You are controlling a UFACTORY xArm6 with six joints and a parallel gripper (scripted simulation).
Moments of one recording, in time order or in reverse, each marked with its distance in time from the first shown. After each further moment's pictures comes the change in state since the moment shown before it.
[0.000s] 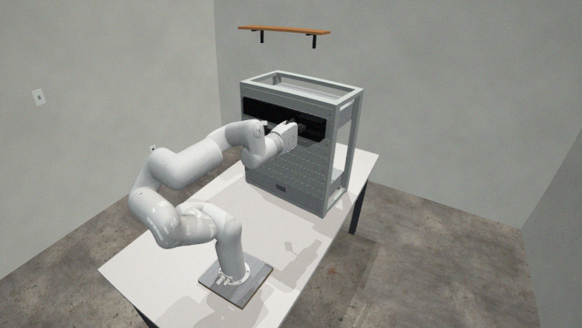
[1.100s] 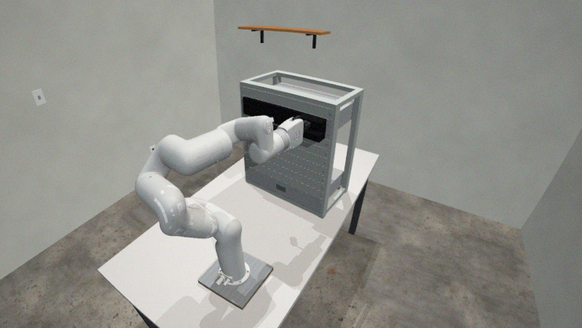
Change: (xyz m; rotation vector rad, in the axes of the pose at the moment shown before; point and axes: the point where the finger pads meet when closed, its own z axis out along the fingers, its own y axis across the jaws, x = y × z) arm 0.000 0.000 0.038 0.001 0.002 0.000
